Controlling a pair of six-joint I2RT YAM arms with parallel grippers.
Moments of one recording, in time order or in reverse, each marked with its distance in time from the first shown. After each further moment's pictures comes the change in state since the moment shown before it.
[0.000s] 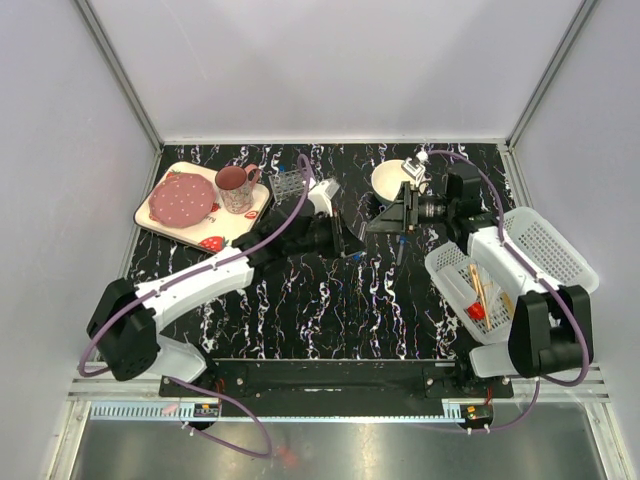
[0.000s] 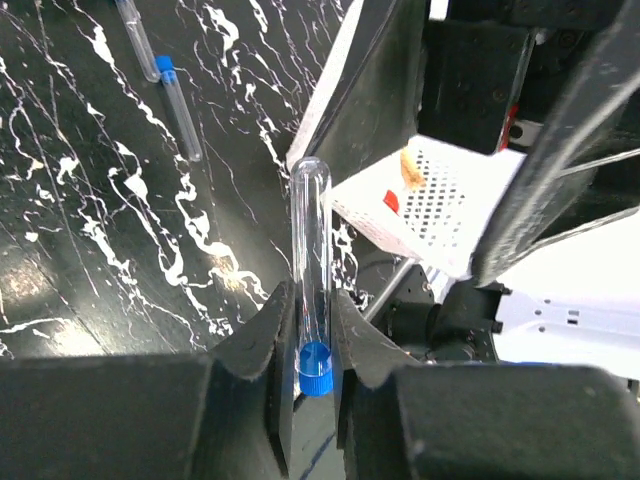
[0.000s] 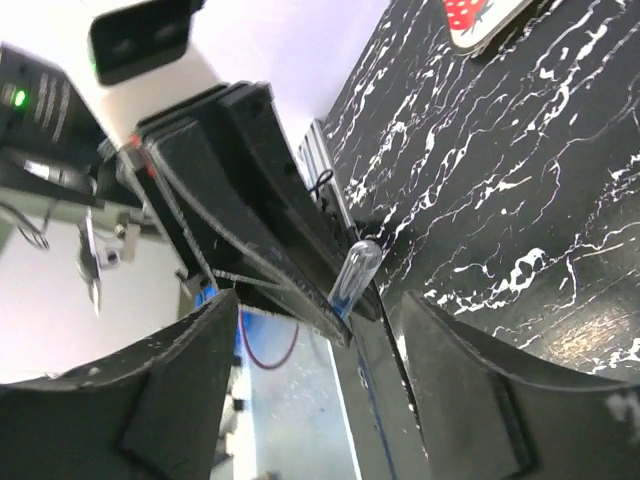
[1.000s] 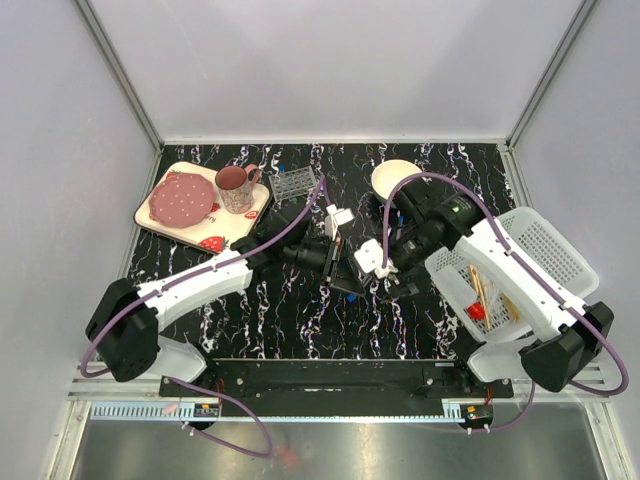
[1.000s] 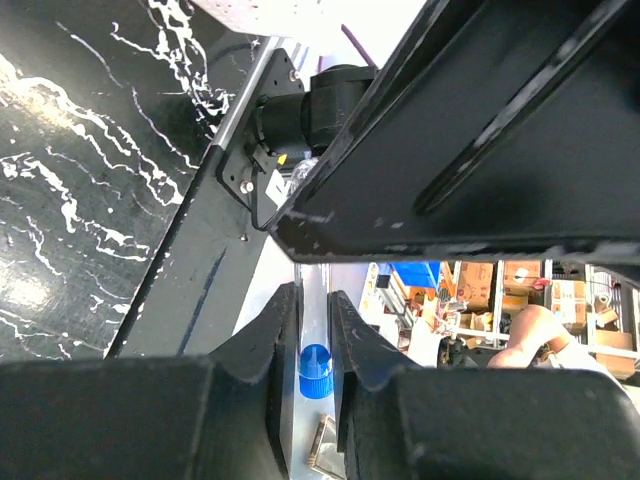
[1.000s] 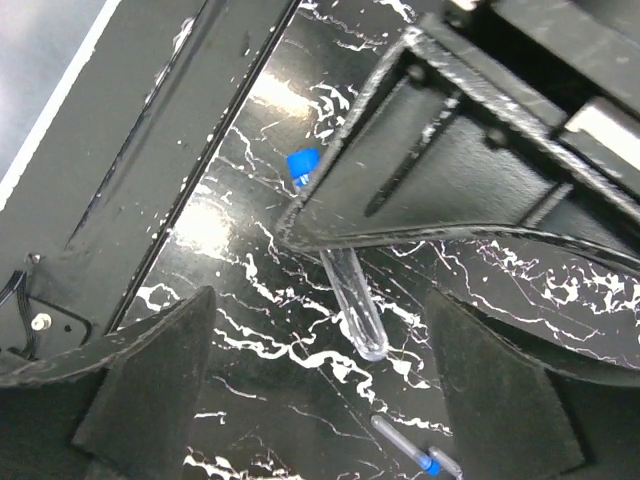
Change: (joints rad) left arm 0.026 -0.019 -0.074 -0.071 0.621 -0.043; right arm 0.419 -0.047 0.483 -1.424 0.401 -2.123
